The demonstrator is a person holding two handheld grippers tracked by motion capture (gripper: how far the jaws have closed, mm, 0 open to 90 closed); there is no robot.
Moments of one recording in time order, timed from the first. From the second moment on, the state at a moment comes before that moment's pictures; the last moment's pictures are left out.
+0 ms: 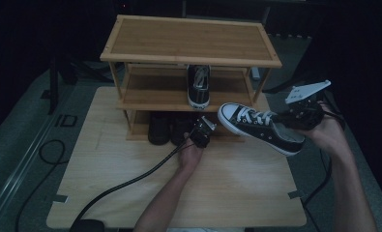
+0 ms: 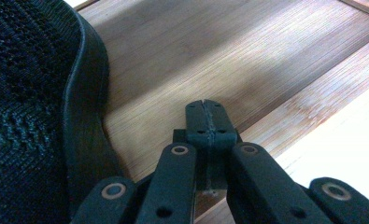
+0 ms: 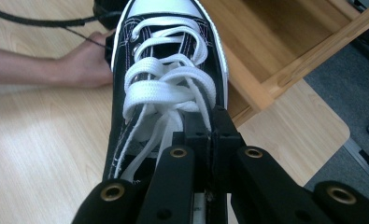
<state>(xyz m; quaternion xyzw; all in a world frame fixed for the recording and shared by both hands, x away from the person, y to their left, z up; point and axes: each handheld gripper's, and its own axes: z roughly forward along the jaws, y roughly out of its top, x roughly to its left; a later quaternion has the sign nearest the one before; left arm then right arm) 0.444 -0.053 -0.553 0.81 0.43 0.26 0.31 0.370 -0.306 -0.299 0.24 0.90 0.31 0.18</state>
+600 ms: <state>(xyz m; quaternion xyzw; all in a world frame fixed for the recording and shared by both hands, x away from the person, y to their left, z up) 0.444 -0.054 -0.553 0.81 0.43 0.26 0.31 0.398 -0.285 -0.292 0.30 0.87 0.32 0.21</state>
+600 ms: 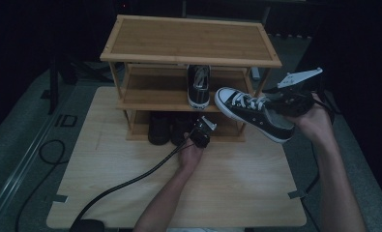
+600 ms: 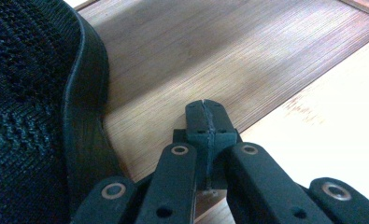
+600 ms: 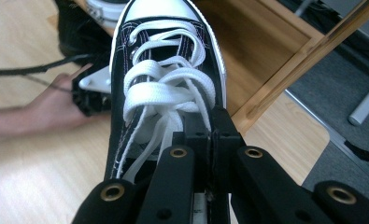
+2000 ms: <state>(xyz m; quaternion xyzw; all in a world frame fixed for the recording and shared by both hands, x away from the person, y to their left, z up) 0.444 -0.054 -0.553 0.81 0.43 0.26 0.31 0.417 -0.240 -0.310 0.44 0.79 0.36 0.24</state>
